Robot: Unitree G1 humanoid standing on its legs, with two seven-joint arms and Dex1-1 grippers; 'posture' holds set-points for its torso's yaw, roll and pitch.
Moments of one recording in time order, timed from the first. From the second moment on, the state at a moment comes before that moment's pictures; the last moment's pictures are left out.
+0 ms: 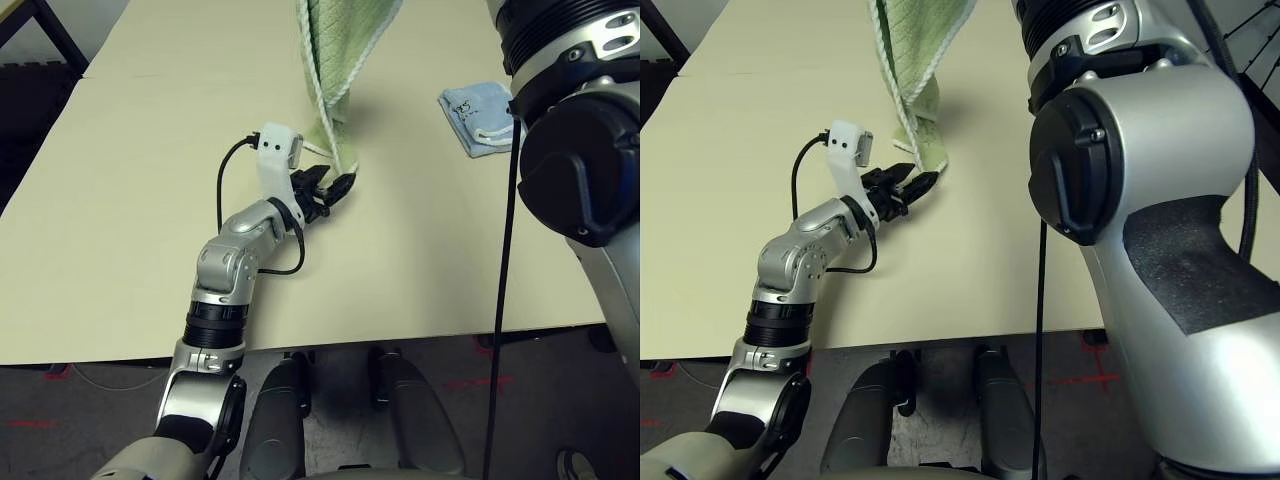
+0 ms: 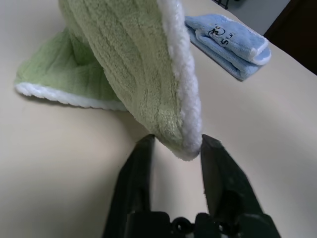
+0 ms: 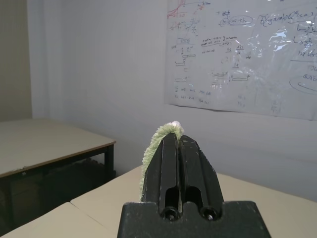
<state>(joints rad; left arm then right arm) -0.61 0.11 0.03 -0.02 -0.35 0.74 -0.38 -1.95 -0.20 -0.25 1.28 0.18 -0.02 0.43</state>
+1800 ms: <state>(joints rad) -1.02 0.68 0.31 0.35 -0.30 0.61 -0.27 -1.29 -0.57 -0.29 1.13 0.34 0.11 0.87</state>
